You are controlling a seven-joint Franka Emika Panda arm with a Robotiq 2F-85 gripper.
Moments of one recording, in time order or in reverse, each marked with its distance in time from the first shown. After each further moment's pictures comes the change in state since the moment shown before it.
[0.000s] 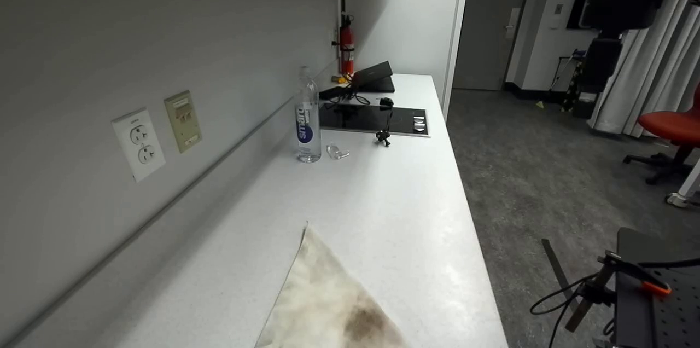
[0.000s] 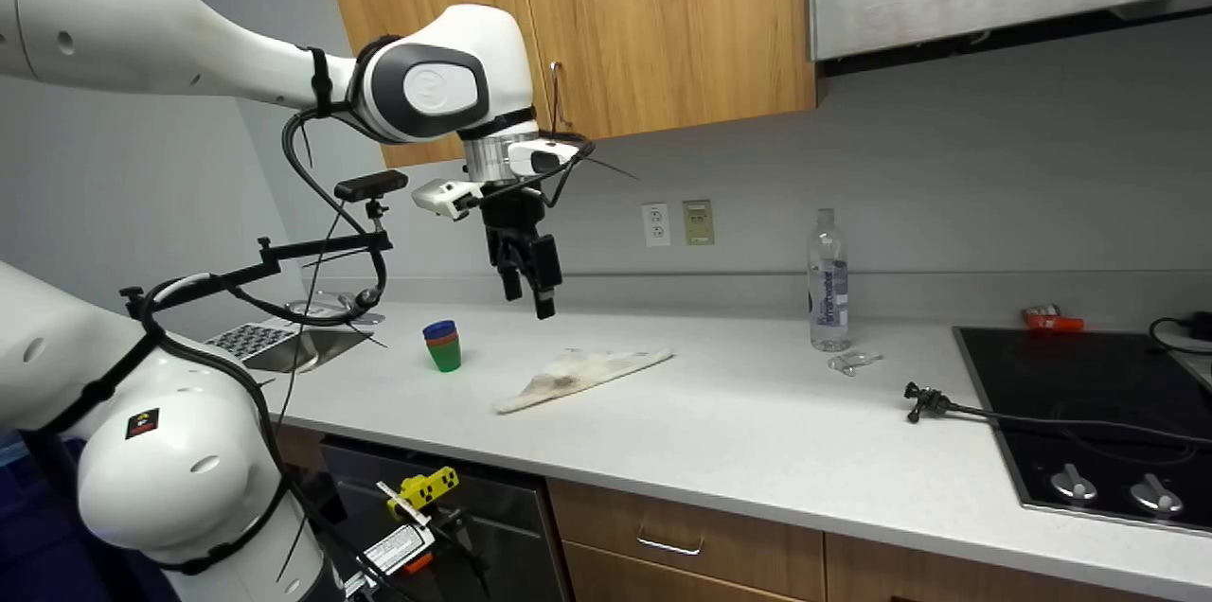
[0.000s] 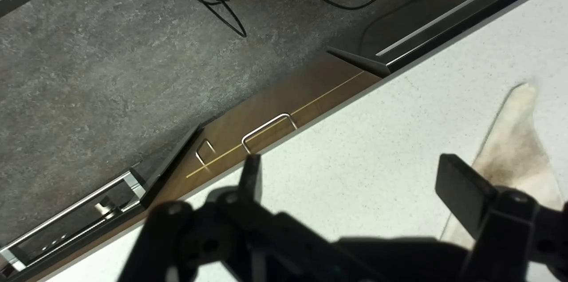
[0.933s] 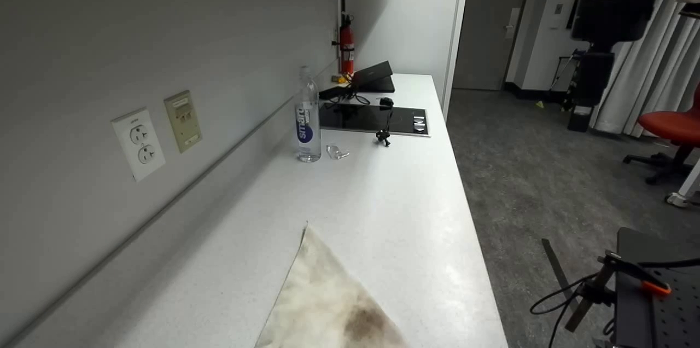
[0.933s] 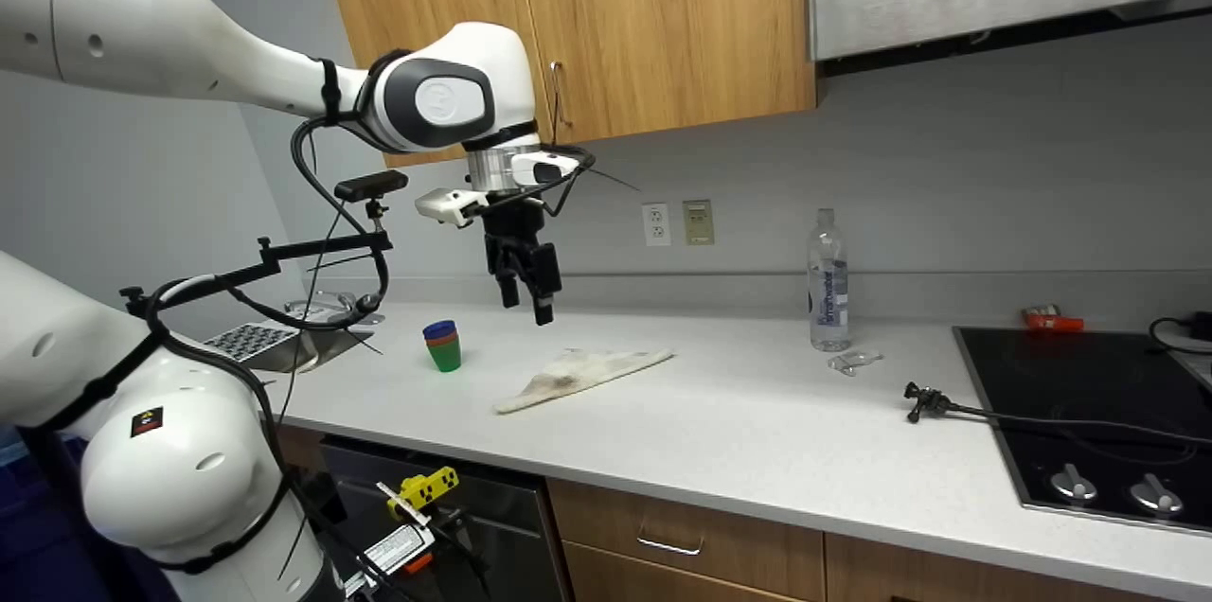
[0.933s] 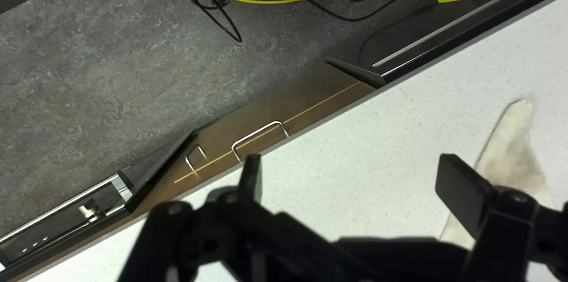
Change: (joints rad) arm 0.027 0.042 0.019 -0.001 0.003 0.013 -0.001
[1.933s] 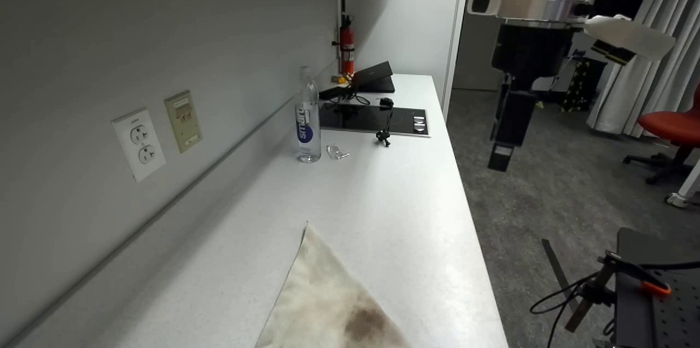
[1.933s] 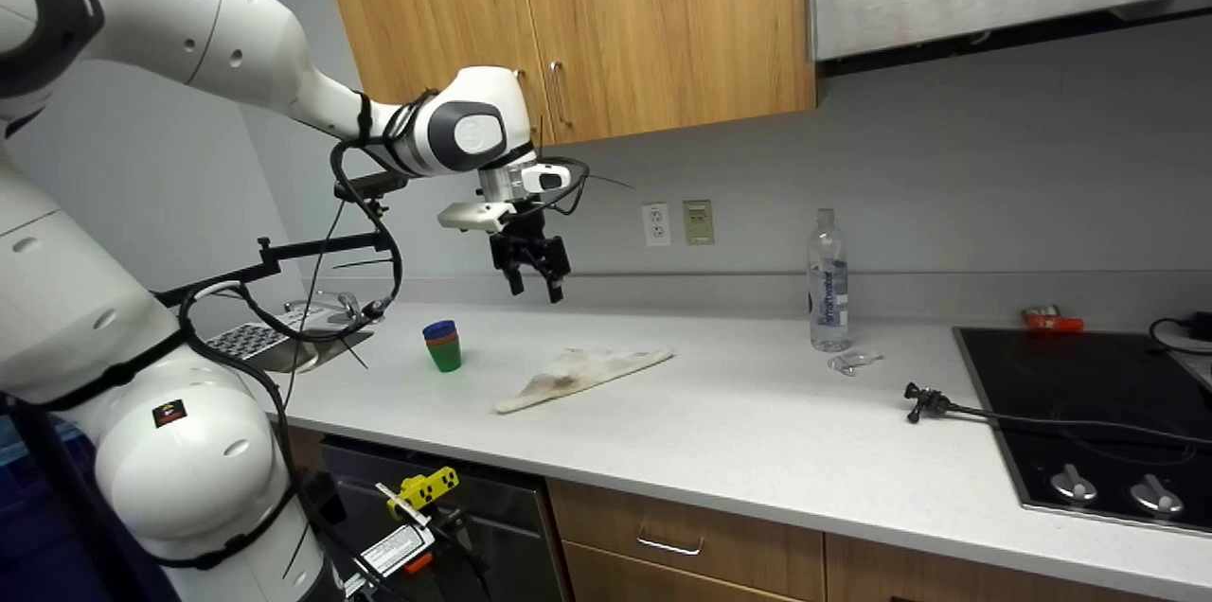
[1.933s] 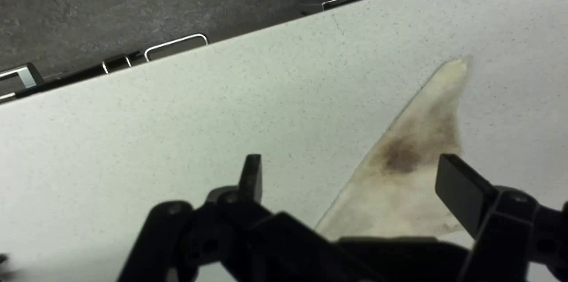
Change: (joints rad) arm 0.136 0.256 0.126 0.125 0.039 0.236 0.000
